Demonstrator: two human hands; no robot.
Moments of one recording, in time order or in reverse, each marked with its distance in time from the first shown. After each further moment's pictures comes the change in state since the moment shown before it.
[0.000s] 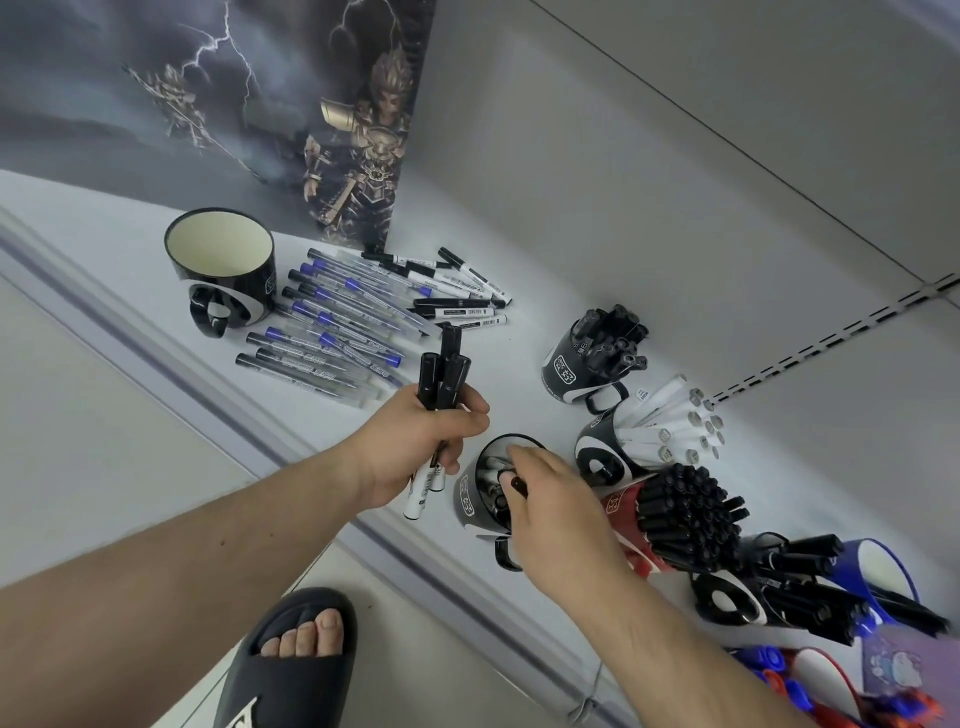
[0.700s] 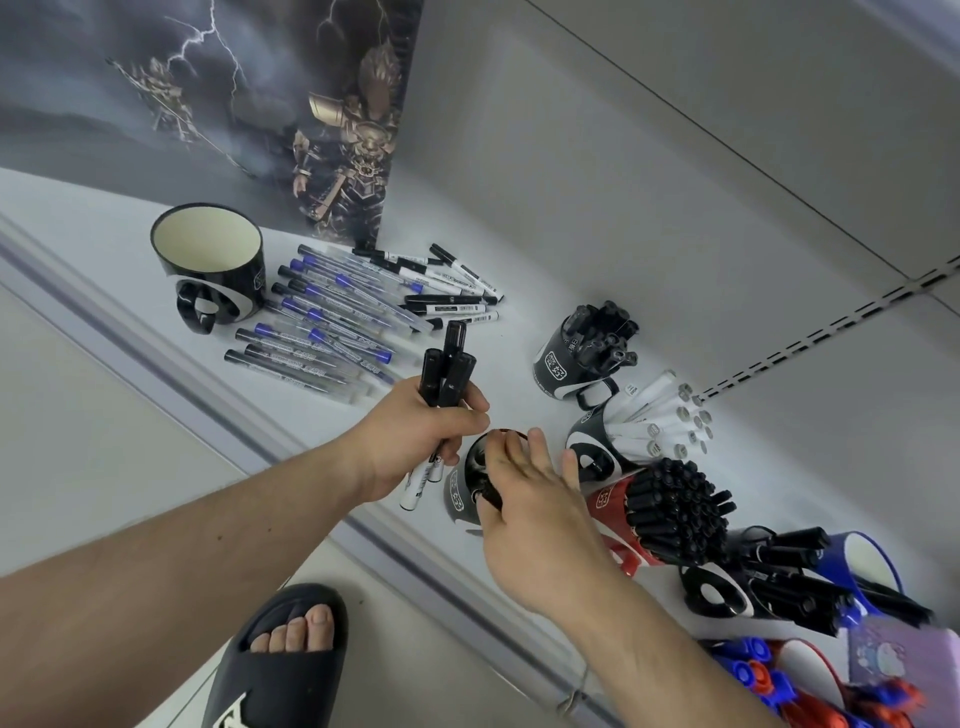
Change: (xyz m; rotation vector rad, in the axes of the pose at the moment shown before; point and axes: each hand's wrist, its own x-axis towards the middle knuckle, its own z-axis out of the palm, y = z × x) left_hand -0.003 0.007 0.009 0.113 -0.012 0.041; right_hand -0.010 -0.018 -0.009 -0.166 -0.140 -0.021
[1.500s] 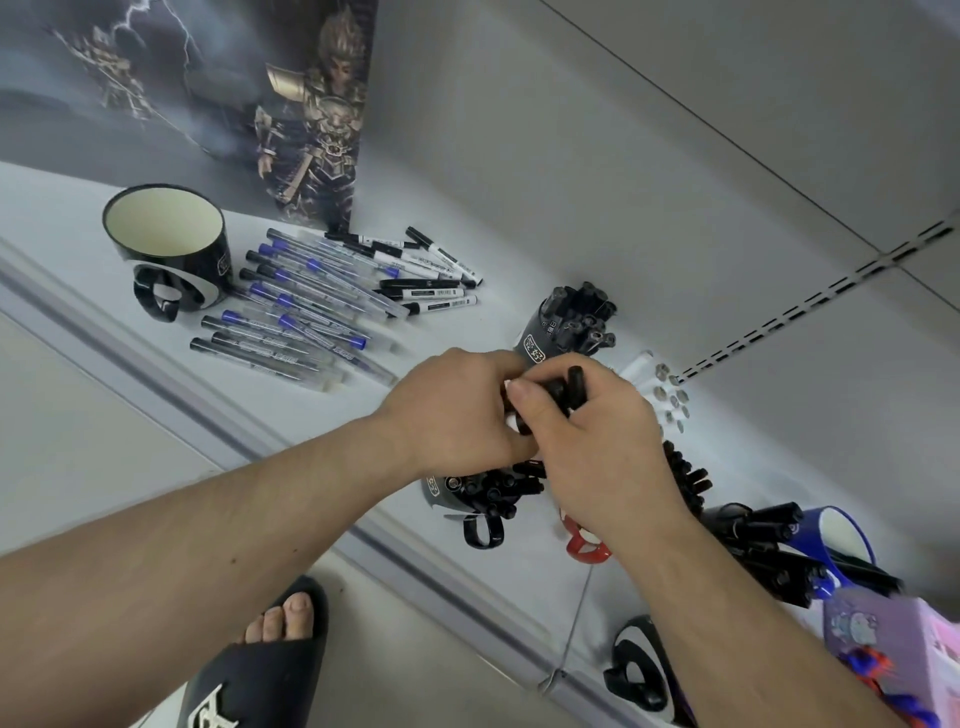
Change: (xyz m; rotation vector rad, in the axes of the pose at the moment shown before) left_hand -0.003 0.035 0.051 1.055 -0.014 0.330; right_hand -0.006 0.012 -0.069 0.733 0.421 0.169
